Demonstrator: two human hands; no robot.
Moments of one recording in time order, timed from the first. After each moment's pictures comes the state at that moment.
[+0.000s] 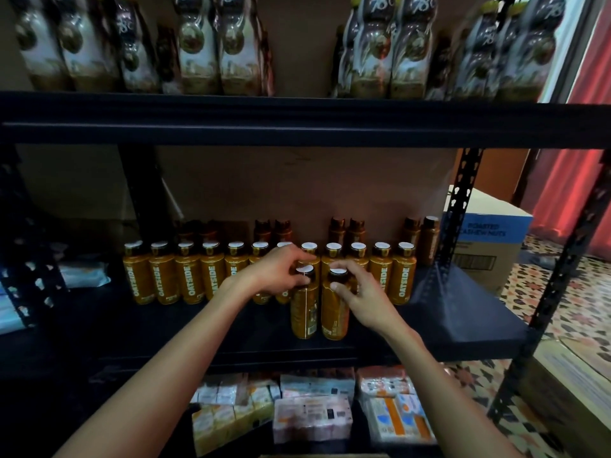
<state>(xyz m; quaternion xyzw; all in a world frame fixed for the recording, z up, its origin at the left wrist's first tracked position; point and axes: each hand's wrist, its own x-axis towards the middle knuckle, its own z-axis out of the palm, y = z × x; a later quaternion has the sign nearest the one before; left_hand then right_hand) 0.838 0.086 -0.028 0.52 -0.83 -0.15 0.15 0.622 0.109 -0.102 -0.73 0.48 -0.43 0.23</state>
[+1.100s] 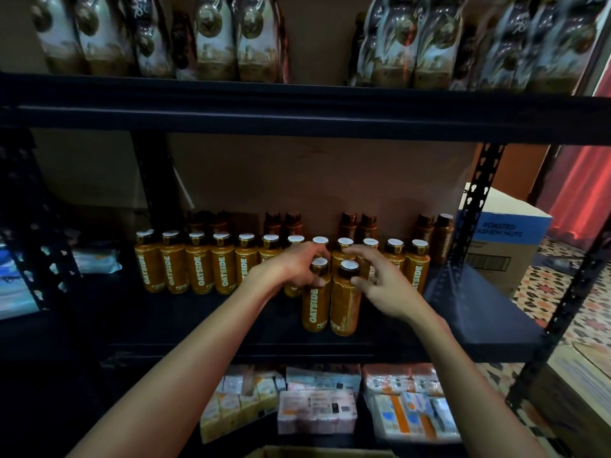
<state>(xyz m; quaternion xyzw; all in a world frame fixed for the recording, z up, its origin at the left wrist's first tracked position) 0.817 0.087 -0.023 0.56 -0.80 -0.18 0.11 0.612 0.115 -0.071 -0.75 0.50 -0.36 0.25</state>
